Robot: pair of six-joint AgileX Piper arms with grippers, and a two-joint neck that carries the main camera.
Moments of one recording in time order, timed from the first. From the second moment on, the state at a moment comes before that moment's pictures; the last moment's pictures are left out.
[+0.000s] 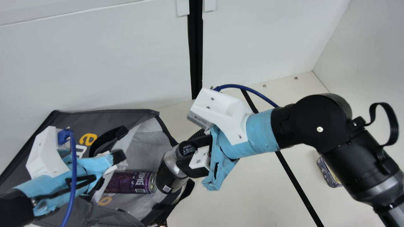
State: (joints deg) left arm -23.6 83.4 -70.5 -33.4 39.0 -7.1; right arm 12.9 78.0 -86.2 33.5 69.3 -37.8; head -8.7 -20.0
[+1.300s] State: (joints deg) left arm -23.6 83.4 -70.5 -33.4 39.0 -7.1; right arm 22.7 88.2 -80.9 42.0 50.4 -40.6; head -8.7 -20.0
